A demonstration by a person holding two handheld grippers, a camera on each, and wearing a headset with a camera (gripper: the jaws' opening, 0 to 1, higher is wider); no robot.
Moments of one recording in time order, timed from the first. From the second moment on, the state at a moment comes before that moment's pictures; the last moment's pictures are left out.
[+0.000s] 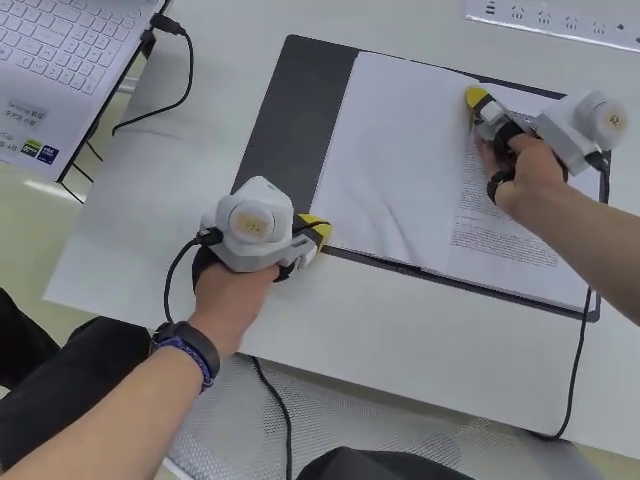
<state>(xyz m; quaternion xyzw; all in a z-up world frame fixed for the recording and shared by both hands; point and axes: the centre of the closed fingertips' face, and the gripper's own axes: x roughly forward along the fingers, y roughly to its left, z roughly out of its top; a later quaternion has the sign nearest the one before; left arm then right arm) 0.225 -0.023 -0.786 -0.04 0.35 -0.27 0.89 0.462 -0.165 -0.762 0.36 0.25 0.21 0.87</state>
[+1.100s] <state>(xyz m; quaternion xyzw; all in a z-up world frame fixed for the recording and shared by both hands) 0.225 -0.023 -0.785 -0.02 0.34 -0.27 0.90 0.411 -0.161 -0.767 0.38 0.26 0.23 0.86</state>
